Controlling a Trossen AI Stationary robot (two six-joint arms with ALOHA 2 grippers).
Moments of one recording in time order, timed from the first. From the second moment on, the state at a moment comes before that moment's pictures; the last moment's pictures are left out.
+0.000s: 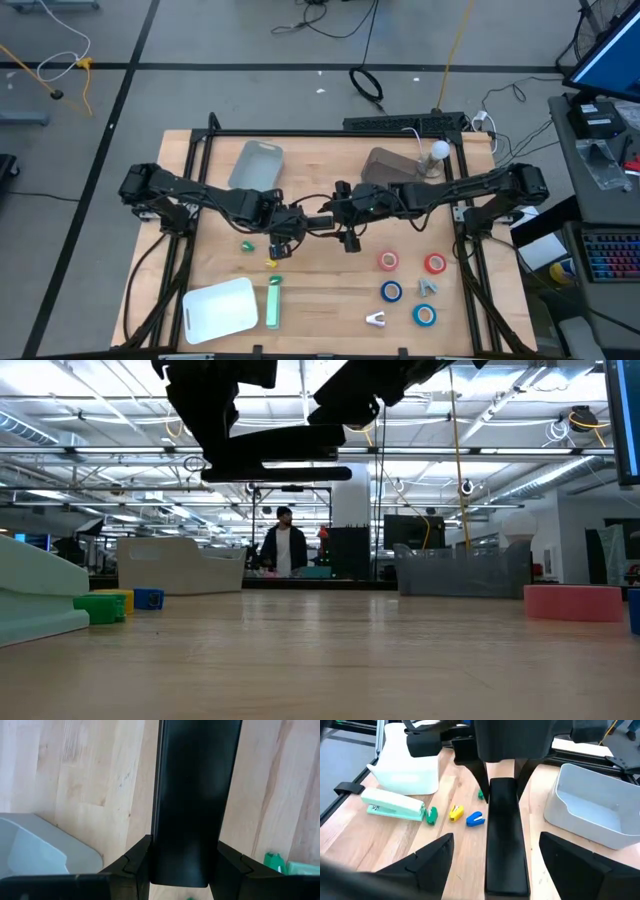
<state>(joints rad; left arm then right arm) -0.19 1.65 1.41 -1.06 -0.24 -0.31 0.07 1.53 1.13 -0.10 -0.02 -0.11</state>
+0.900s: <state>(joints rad) -0.19 1.65 1.41 -0.96 -0.26 -0.27 0.05 1.54 1.13 -0.17 -0.03 -0.06</state>
